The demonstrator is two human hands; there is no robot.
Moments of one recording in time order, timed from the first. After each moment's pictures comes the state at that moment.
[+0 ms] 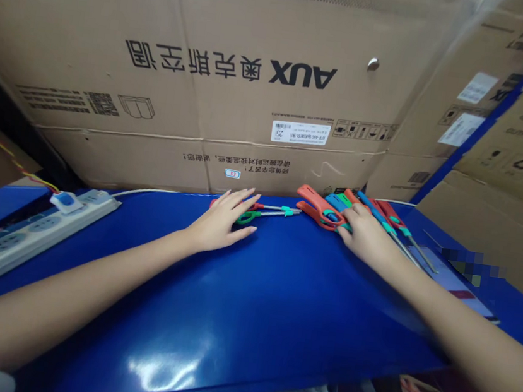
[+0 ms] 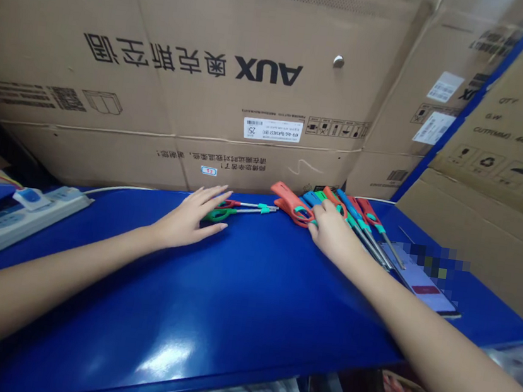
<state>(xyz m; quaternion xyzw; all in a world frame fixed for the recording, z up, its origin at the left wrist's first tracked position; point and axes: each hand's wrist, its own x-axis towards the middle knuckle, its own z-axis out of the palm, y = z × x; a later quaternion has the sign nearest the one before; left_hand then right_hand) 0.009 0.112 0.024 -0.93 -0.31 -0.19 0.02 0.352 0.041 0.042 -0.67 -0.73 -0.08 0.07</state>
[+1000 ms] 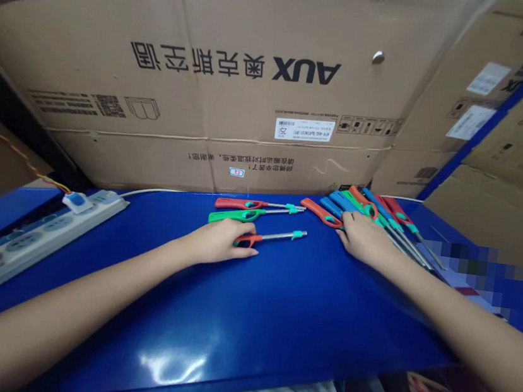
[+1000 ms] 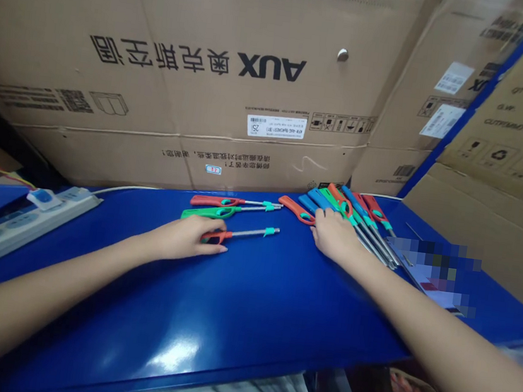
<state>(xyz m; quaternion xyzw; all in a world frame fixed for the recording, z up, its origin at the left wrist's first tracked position) 0.006 0.084 0.033 -0.93 -0.34 -0.06 -0.11 0.344 0.041 0.025 -0.70 -0.71 -0.09 -0.01</state>
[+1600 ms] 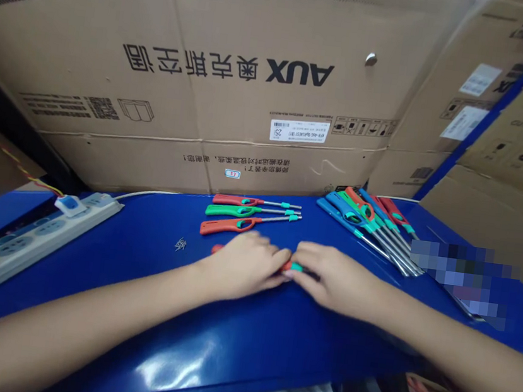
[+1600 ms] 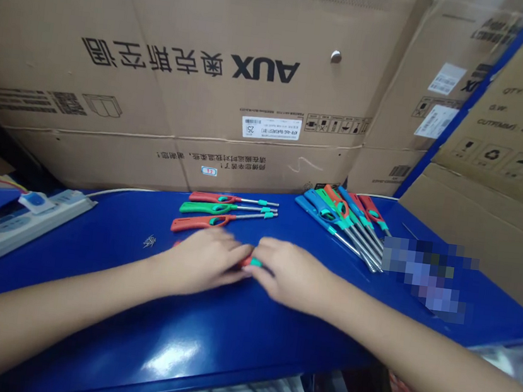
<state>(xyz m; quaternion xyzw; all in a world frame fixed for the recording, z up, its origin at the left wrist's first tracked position) 0.056 0.032 0.048 -0.97 -0.21 -0.06 0.02 0.274 -0.023 0.050 -0.44 -0.88 0.10 0.14</state>
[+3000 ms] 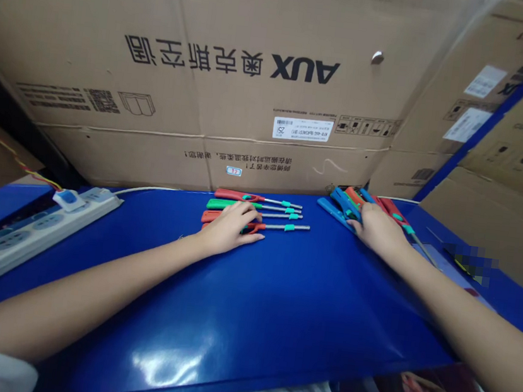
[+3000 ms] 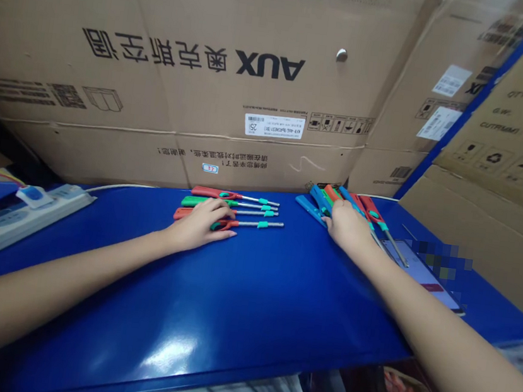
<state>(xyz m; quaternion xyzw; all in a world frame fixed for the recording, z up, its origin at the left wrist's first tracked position) 0.024 0.116 -0.003 -0.93 -0.30 -0.21 -0.03 0.378 0.053 0.035 -0.76 -0.63 -0.14 -0.02</state>
